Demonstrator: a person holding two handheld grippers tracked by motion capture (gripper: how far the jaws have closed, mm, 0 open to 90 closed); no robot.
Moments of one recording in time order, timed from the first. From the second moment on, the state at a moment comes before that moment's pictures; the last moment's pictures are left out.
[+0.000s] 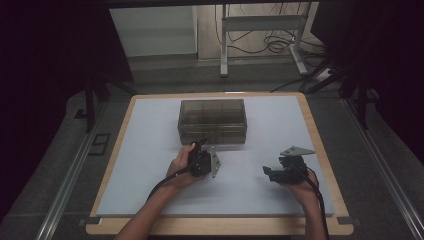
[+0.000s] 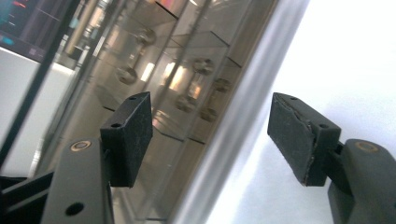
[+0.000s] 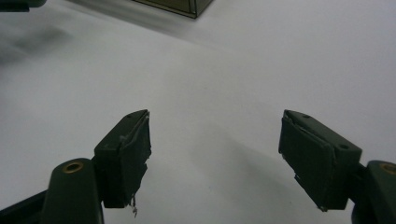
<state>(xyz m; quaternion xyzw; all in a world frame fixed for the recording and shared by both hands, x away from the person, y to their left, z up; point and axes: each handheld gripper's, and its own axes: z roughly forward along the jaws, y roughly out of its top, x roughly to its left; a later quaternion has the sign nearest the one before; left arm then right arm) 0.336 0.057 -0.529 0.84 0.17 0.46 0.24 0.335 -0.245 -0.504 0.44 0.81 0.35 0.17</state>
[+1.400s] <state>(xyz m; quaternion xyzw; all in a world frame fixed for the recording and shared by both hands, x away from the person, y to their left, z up) 0.318 0.112 -0.511 0.84 0.28 0.32 0.34 0.335 -0.244 -0.502 0.43 0.81 0.37 0.16</state>
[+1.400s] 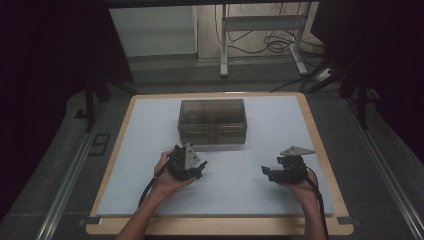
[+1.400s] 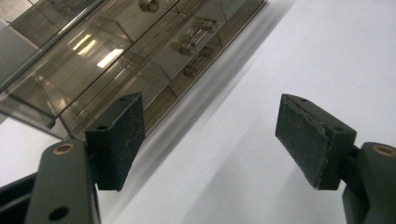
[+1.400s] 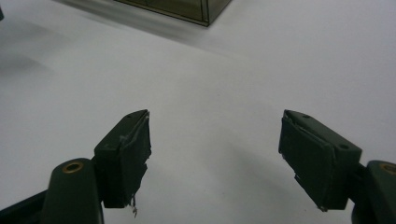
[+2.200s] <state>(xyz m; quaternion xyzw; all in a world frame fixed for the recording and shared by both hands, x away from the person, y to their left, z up) 0.315 0.155 -0.510 0.82 0.35 0.26 0.37 0.332 -0.246 -0.494 0.43 0.80 0.38 0.18</state>
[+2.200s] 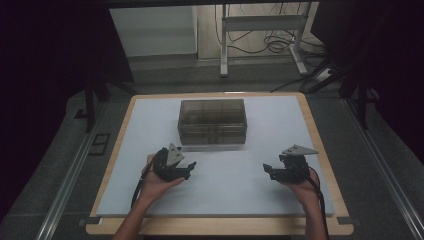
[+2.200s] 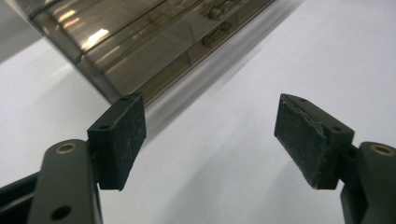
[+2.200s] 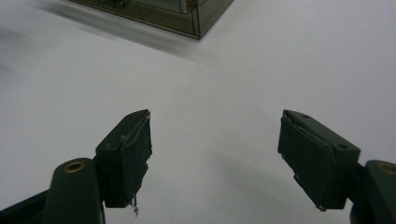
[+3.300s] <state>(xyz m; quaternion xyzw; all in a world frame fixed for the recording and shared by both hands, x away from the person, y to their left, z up) 0.325 0.186 -0.512 0.79 0.43 0.22 0.38 0.342 -0.218 -0.494 0.37 0.82 0.39 0.19</state>
